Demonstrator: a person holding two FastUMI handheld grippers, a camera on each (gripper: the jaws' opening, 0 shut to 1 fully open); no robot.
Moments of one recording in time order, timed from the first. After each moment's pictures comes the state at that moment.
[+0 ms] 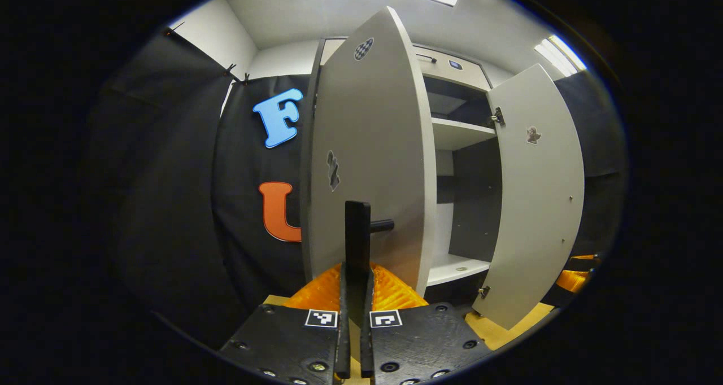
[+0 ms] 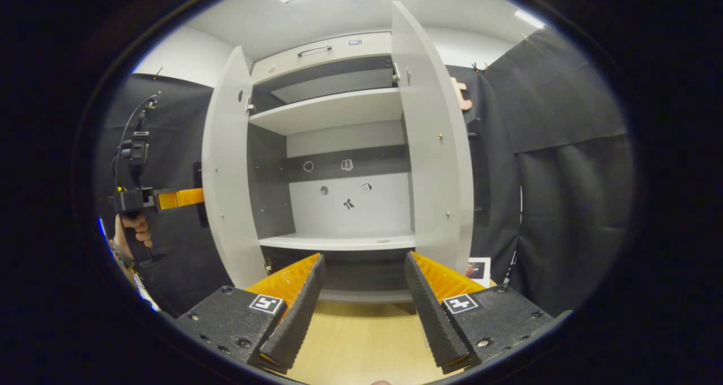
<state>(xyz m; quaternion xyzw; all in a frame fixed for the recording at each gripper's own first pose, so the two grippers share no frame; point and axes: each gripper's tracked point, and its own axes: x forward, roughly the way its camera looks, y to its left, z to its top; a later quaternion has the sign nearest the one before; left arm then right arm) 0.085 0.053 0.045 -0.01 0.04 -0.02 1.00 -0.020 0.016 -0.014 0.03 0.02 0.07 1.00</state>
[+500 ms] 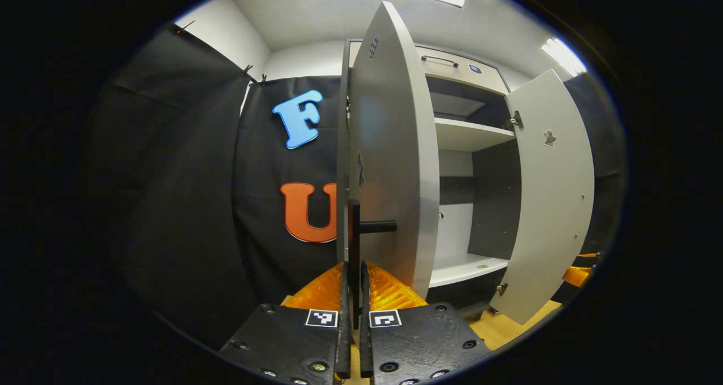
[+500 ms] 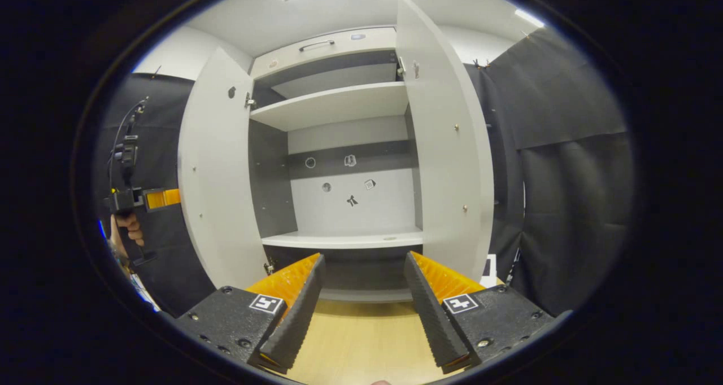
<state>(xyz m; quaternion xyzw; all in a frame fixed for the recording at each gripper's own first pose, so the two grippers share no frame) 0.076 0.112 0.043 0.00 0.03 0.02 1.00 -0.011 0.027 -0.022 0.04 0.03 0.06 1.00</state>
